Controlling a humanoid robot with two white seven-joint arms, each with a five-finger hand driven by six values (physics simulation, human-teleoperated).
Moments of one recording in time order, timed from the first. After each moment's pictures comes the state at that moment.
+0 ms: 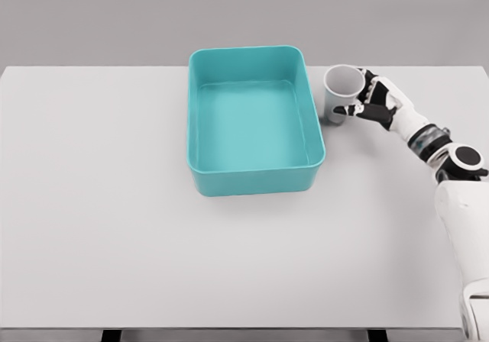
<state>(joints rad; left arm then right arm) -0.06 0.00 -0.13 -0.09 0.03 0.01 -0.17 -0.60 -0.28 0.08 -0.79 -0.34 -0.12 0.61</state>
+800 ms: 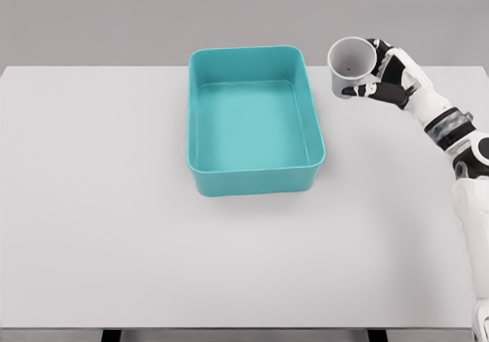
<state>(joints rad) -0.06 0.00 -0.13 -0.09 0.03 0.01 -0.17 -0.51 -0.31 0.03 -1.10 -0.34 -0.11 0.61</state>
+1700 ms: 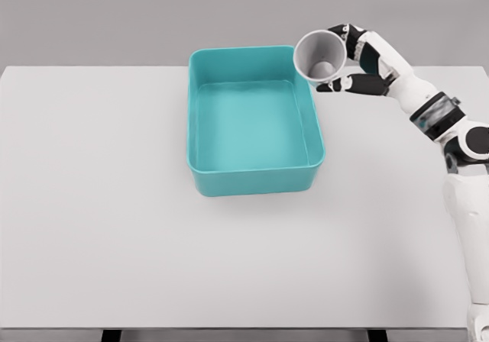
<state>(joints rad) -0.06 0.00 -0.13 -0.09 0.03 0.01 -0.17 -0.49 -0.30 0.08 -1.34 -0.21 -0.12 0.61</state>
